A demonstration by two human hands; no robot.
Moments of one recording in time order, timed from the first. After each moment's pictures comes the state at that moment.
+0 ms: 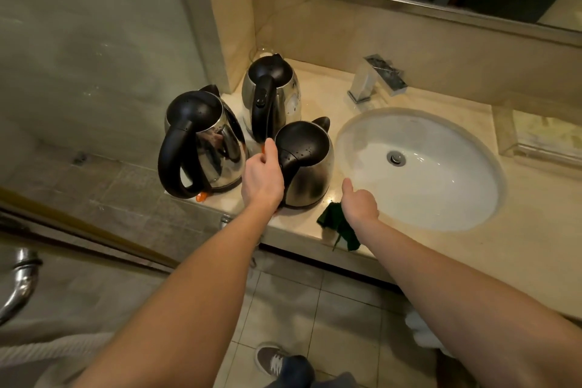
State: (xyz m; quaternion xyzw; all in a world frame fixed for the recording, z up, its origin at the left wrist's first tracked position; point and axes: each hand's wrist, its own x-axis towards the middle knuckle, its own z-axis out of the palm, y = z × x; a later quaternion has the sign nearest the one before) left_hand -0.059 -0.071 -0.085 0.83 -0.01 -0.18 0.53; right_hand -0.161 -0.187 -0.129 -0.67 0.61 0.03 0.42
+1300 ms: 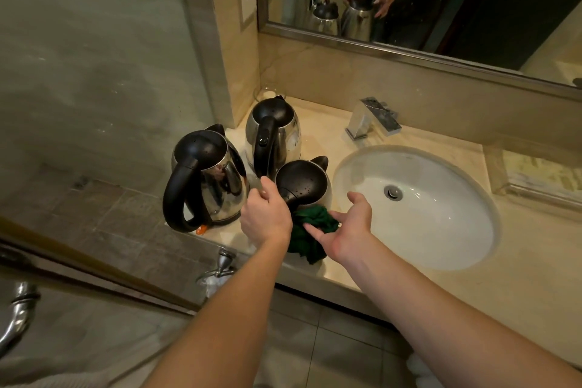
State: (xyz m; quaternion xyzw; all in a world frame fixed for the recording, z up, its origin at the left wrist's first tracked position) left_hand -0.066 -0.090 -0.083 0.86 0.08 -0.03 0.50; right_hand -0.138 -0.153 -0.022 -0.15 0.56 -0.16 0.80
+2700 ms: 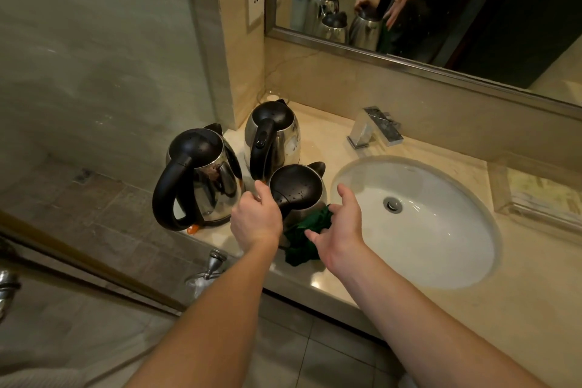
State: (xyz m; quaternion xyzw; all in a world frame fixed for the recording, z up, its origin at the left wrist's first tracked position) left_hand -0.063 -0.091 -0.087 0.88 0.07 -0.02 0.47; right_hand -0.140 -0.159 -0.023 -0.30 0.50 -0.15 0.80
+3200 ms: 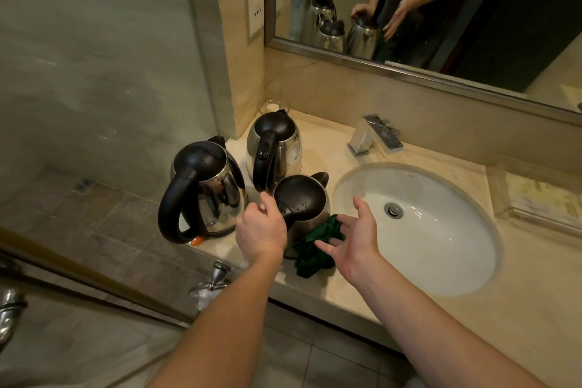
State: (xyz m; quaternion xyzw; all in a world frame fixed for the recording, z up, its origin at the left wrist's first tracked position) left_hand -0.061 -0.090 -0.086 0.88 0.06 -0.04 0.46; right_hand -0.145 -0.175 -0.029 -0.30 0.53 -0.14 0.78
